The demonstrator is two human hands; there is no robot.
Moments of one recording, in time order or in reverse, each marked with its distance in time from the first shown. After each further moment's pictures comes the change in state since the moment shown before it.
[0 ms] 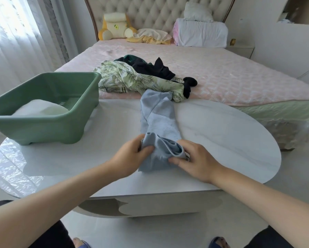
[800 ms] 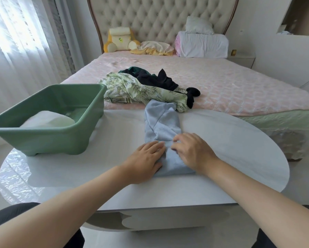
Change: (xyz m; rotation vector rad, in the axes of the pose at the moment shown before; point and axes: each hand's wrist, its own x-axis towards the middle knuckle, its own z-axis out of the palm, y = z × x) left_hand 0.047 -0.032 0.015 0.944 -0.134 0.360; right_hand 0.057 0.043 0.002 -0.715 0.170 -0.344
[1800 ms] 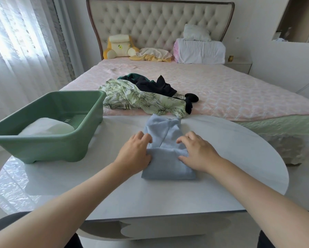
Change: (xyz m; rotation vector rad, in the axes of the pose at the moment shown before) left_hand 0.010 -0.021 -0.032 -0.177 0.210 -0.302; right_hand 0.017 0.000 -0.033 0.124 -0.493 0.488
